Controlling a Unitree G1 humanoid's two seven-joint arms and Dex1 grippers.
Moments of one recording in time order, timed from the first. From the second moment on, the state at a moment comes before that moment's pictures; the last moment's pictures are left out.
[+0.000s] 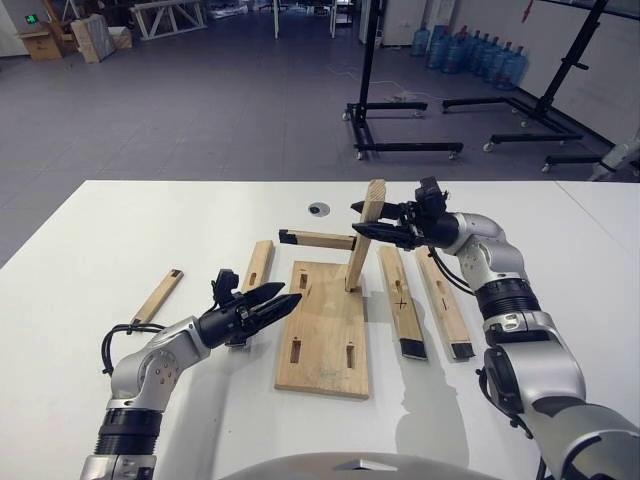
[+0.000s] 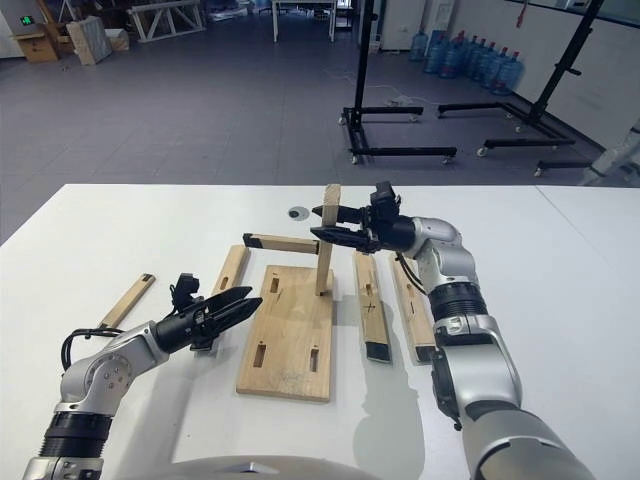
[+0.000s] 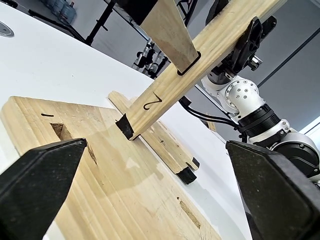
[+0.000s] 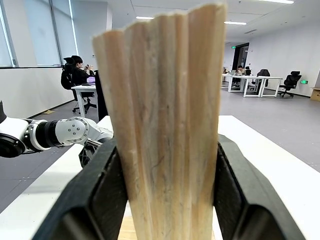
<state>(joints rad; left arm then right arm) -0.04 0.34 0.05 -0.03 -0.77 0.67 -0.90 -0.72 -0.38 -0.01 0.67 0.51 0.12 1.51</state>
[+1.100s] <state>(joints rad) -0.04 0.30 0.04 0.00 -0.73 0.64 -0.89 -0.60 -0.51 0.03 0.64 0.36 0.18 1.40</state>
